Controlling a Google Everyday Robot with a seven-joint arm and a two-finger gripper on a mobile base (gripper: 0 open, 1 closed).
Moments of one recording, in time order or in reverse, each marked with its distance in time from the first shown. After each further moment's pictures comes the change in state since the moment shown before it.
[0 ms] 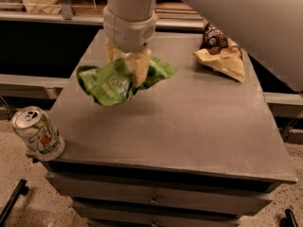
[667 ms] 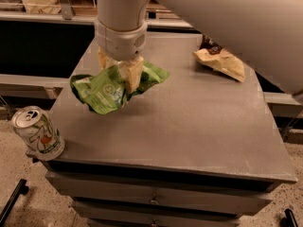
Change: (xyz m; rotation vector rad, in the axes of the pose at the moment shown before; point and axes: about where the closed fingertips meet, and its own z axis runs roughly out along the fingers) arm -0.014 -0.005 0.015 -0.013 -0.001 -0.046
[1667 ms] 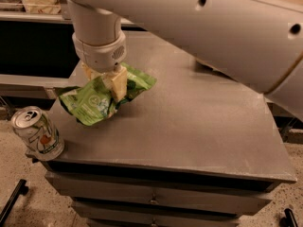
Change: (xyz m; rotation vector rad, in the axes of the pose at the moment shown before) arm -0.027 -0.018 0.024 -0.051 0.040 -0.019
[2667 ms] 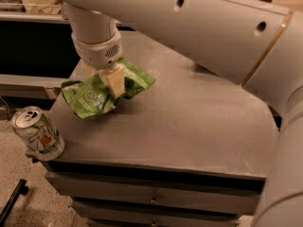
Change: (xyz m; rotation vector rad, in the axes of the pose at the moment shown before) arm 0.017 -0.014 0.012 -0.036 0.040 0.142
